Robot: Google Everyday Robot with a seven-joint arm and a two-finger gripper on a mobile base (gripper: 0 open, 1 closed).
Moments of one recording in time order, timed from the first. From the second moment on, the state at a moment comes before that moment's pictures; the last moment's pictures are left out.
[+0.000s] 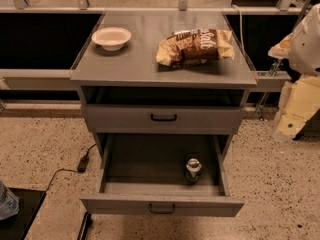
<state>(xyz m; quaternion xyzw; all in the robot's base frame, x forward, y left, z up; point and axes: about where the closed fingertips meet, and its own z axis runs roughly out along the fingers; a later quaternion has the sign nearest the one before) 0.438 -0.217 0.976 -0.60 0.78 -0.03 0.16</state>
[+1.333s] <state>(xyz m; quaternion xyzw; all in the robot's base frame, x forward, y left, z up) 0.453 -0.284 0.855 -0.57 0.78 0.14 0.23</state>
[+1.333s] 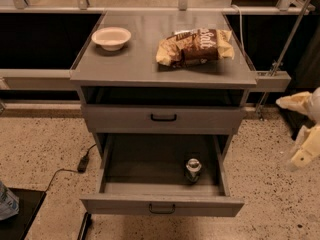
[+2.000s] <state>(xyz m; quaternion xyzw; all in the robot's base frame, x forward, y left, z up) 0.472 -0.251 0.726 -0.61 0.66 0.29 0.31</state>
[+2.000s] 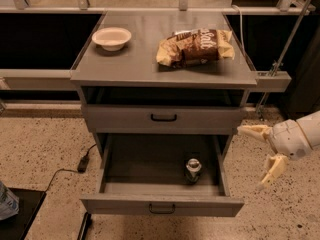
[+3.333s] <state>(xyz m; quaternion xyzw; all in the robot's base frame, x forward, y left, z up) 0.457 -0.209 0.664 -0.52 0.76 0.26 0.28</state>
